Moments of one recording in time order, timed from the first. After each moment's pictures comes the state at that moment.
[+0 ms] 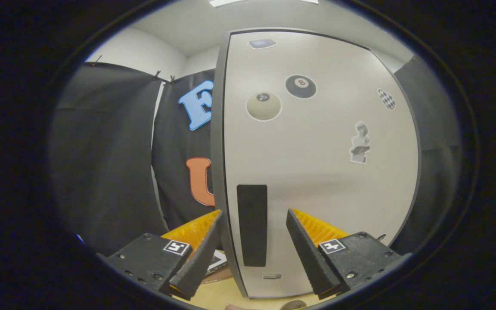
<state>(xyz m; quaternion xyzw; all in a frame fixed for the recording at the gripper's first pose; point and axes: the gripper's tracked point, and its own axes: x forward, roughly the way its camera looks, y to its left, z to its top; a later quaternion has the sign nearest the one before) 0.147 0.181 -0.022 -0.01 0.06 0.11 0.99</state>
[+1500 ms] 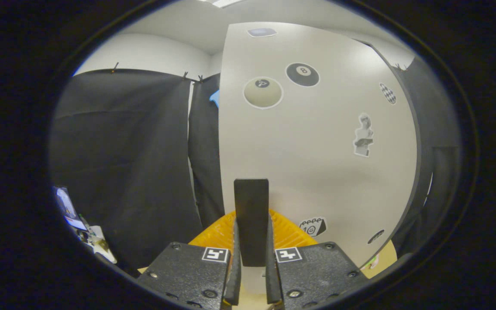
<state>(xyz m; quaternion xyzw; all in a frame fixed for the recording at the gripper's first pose) 0.051 0.137 -0.012 0.01 0.09 0.26 0.96</state>
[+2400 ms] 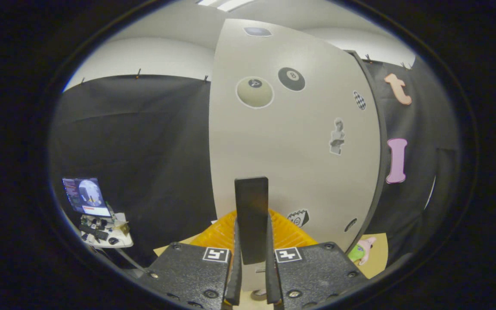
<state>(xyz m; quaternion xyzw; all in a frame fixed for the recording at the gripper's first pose) -0.061 0.016 0.015 -0.01 0.11 0.32 0.94</state>
